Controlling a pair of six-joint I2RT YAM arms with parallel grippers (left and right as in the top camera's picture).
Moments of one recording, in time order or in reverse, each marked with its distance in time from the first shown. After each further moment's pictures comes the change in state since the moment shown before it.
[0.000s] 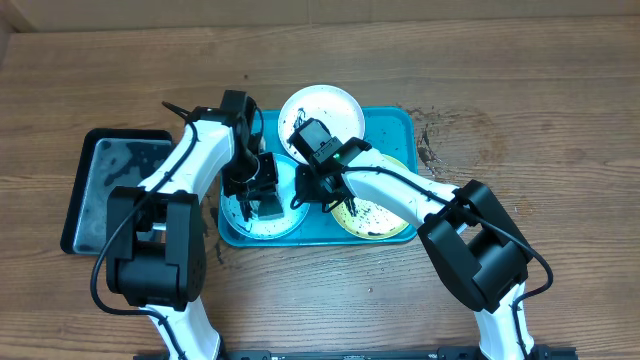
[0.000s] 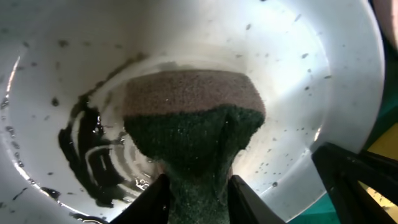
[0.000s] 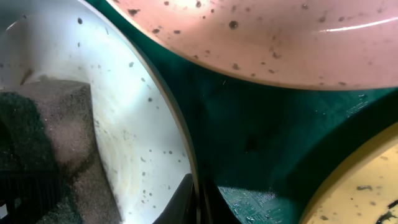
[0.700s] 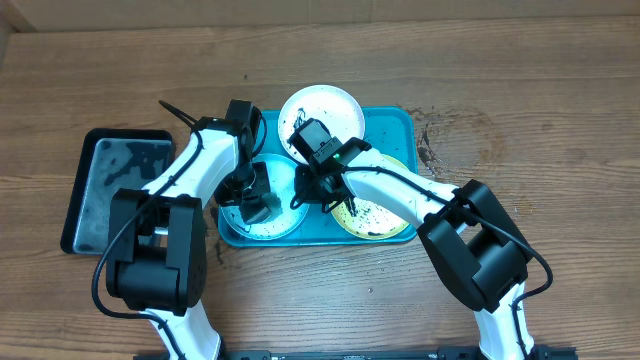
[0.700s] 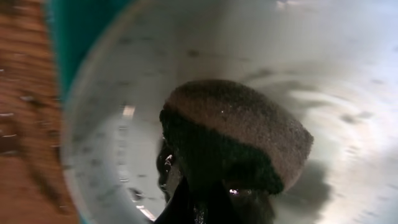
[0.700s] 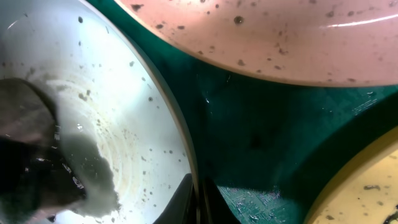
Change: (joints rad) left arm -0.014 -0.018 -0.074 0.044 -0.294 -0.048; right arm 0.000 0.001 0.000 -0.001 -0.007 0.000
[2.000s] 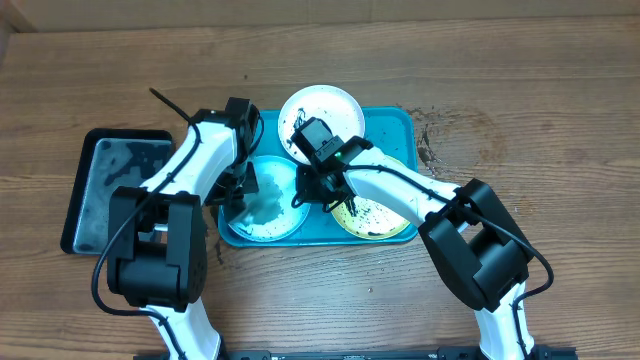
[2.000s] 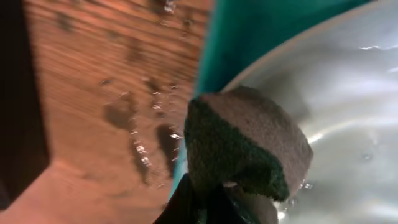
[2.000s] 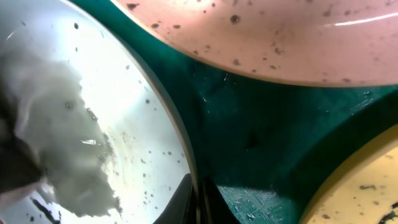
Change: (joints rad) left arm 0.007 0.014 0.072 -0.146 -0.200 -0.064; right arm -0.010 0.000 0.000 -0.006 -0.014 -0.004
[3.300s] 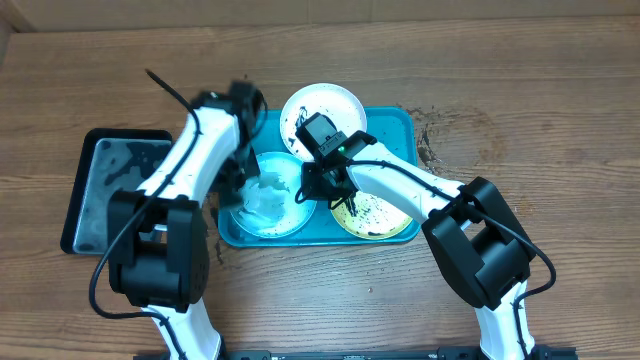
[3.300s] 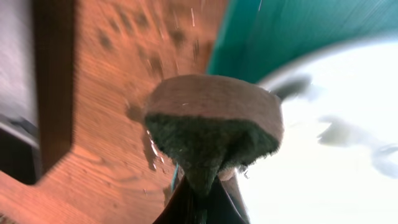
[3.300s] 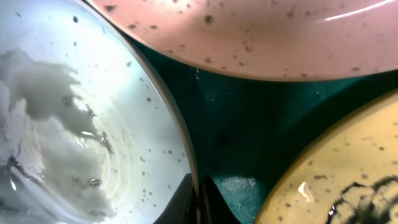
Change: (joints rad) left arm -0.014 0.002 0.178 -0.122 -0.010 -0.072; right arm -0.018 0.000 0.037 -0.072 0.011 -0.027
